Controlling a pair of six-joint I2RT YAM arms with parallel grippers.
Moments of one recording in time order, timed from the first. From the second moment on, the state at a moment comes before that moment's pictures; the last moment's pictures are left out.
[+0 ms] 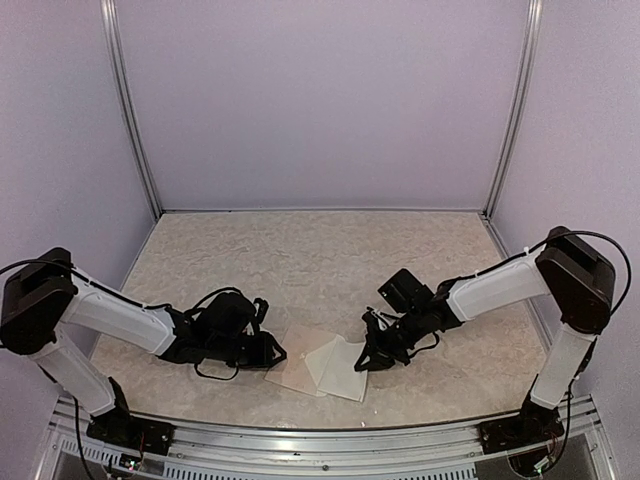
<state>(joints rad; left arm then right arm) -0.94 1.56 0.57 0.17 0.05 -0.85 0.83 1.77 0.84 -0.14 -0.57 0.91</state>
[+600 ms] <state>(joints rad) -0.94 1.59 0.56 0.18 0.08 -0.82 0.83 1.81 0.88 -0.15 -0.59 0.90</state>
